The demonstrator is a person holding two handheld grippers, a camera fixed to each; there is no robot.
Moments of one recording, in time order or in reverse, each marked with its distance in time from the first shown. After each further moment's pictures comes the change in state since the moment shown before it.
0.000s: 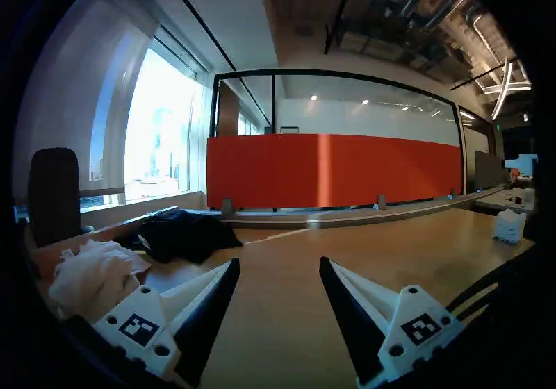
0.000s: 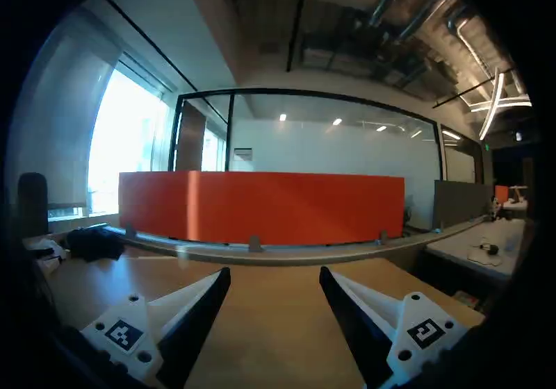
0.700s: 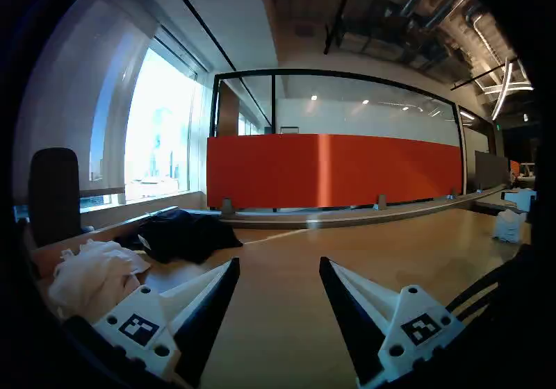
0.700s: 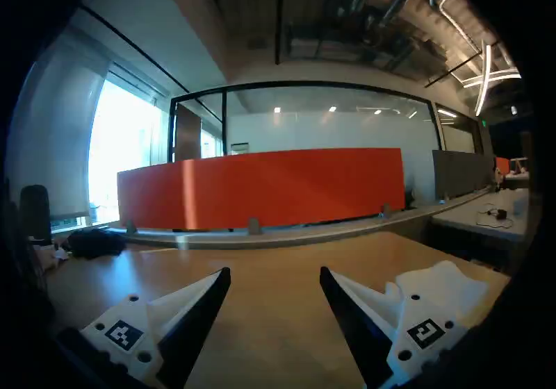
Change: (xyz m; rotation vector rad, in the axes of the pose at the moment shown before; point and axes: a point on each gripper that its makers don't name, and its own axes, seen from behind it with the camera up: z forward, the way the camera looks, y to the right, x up) left arm 0.000 0.000 0.000 0.000 0.000 0.000; right arm -0.073 0.021 0.002 0.004 -0.023 0.093
